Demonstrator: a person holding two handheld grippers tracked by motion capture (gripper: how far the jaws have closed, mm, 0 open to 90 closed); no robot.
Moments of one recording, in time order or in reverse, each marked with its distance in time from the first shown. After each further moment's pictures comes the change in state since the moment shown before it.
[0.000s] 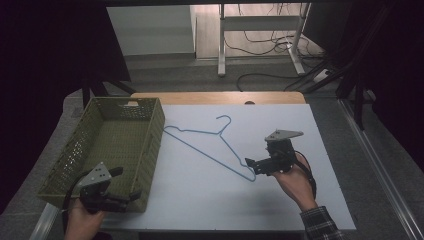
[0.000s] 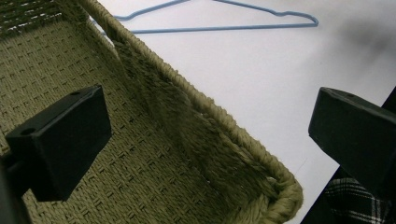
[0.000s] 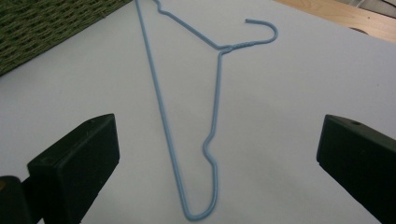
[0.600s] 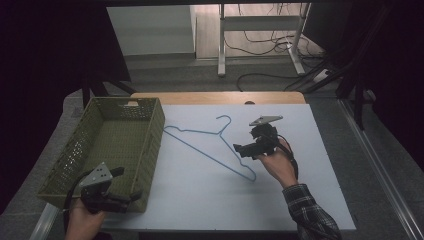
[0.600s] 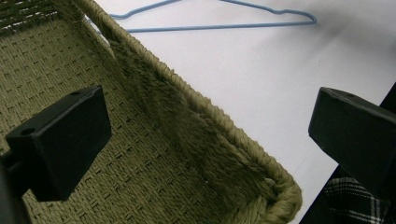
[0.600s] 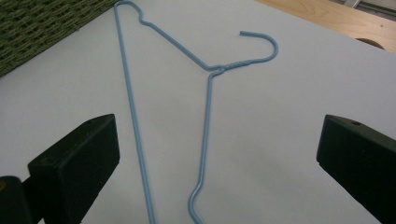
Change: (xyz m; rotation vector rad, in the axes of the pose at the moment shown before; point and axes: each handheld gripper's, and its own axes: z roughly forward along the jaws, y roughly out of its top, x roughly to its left) left arm -0.001 0.000 0.002 0.006 -0.006 0.005; right arm -0.011 0.033 0.056 0.034 -0.016 0.013
